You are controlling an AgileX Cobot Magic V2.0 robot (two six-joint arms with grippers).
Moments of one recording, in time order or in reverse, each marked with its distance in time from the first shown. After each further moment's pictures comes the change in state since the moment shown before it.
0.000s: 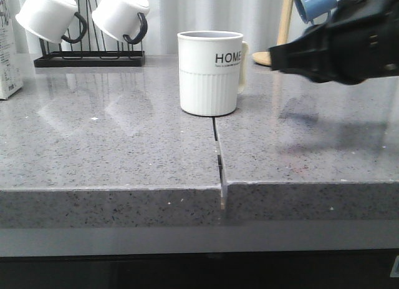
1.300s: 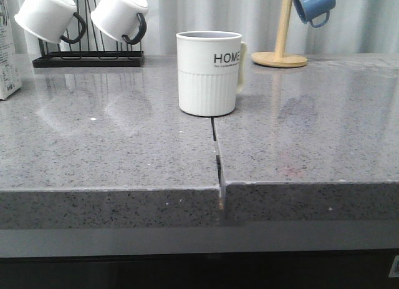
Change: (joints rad) left arm 0.000 0.000 -0.011 0.006 -0.123 0.000; right arm 0.000 -1.269 0.192 0.047 1.180 0.031
